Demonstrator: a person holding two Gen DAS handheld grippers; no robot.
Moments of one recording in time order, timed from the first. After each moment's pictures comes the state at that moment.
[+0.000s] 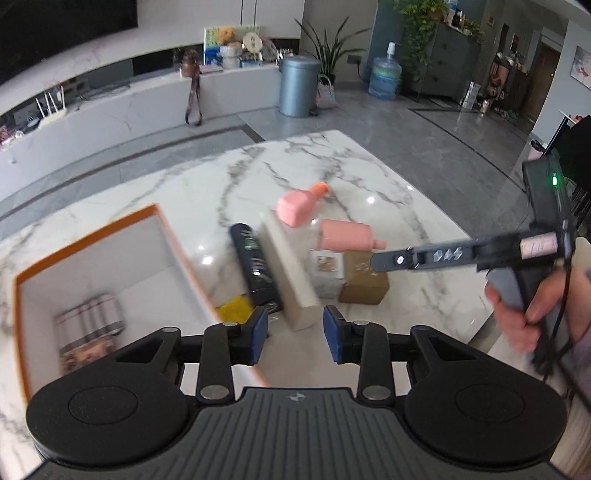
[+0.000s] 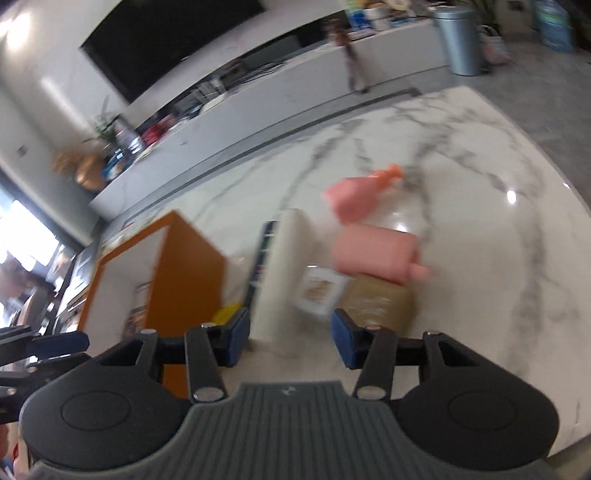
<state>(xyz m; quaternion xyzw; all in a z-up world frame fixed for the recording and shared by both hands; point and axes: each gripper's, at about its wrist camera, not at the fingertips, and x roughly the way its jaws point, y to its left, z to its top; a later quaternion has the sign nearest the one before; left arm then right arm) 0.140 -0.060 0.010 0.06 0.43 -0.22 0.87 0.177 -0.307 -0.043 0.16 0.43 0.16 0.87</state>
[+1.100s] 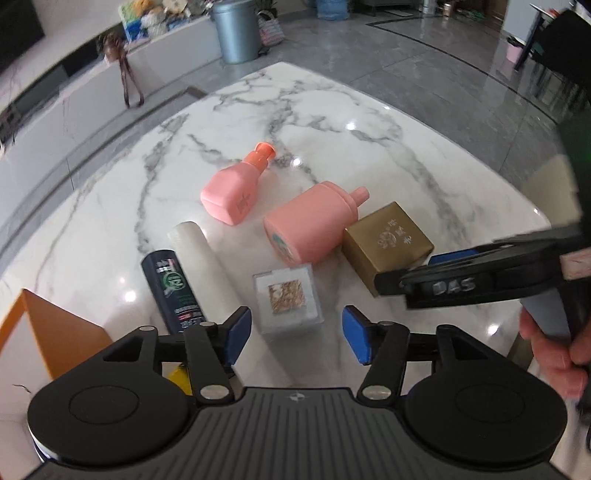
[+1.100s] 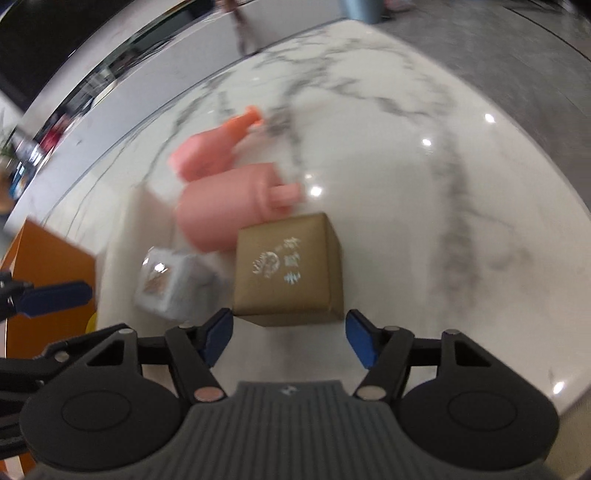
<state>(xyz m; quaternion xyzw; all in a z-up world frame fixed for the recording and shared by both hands) 0.228 -0.176 -0.067 0.19 0.50 -0.25 0.81 0.210 -0.346 -0.106 0.20 0.51 0.02 0.84</state>
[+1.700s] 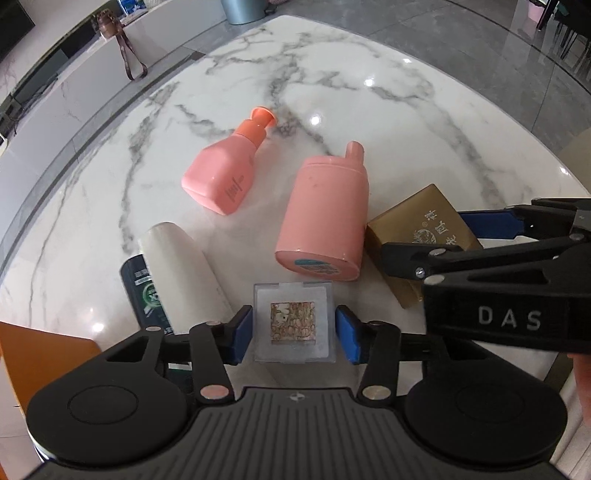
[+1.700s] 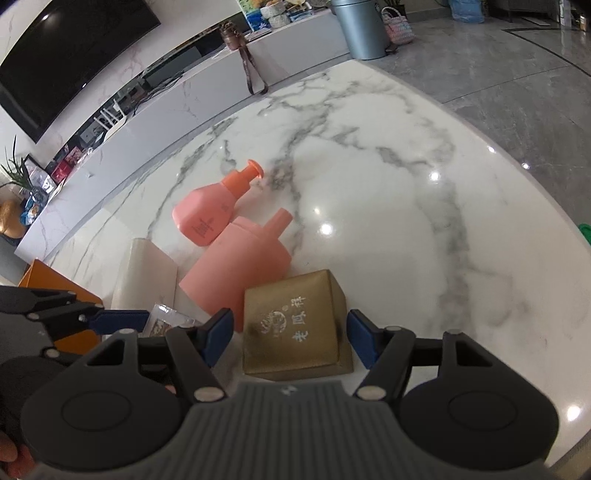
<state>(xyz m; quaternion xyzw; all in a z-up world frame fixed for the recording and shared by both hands) 0.257 -0.213 -0.108 0.25 0.54 -0.21 0.78 0.226 -0.351 -0.100 0.19 0.46 0.05 0.87</state>
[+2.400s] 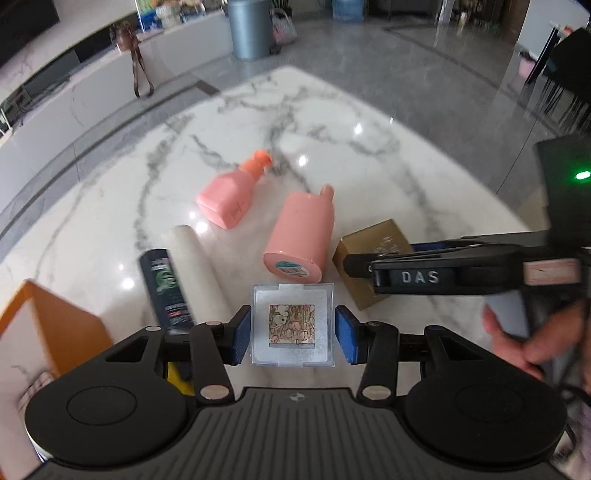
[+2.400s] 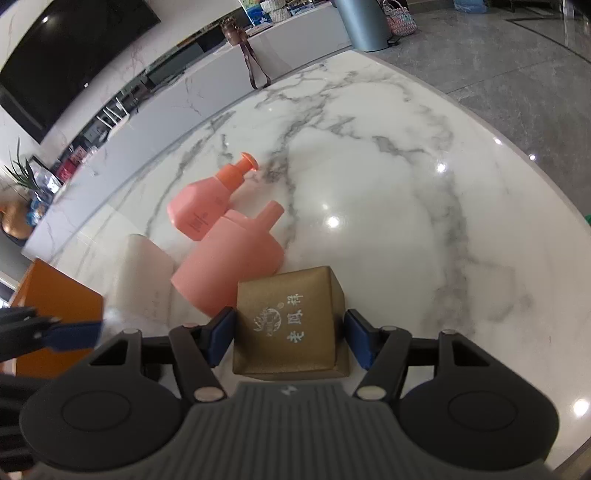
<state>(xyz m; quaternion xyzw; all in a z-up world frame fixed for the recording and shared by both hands) 0.210 -0.181 -0.038 0.17 0.50 -0.24 0.82 0.221 -0.362 -0.104 0.22 0.46 0.06 0.86</state>
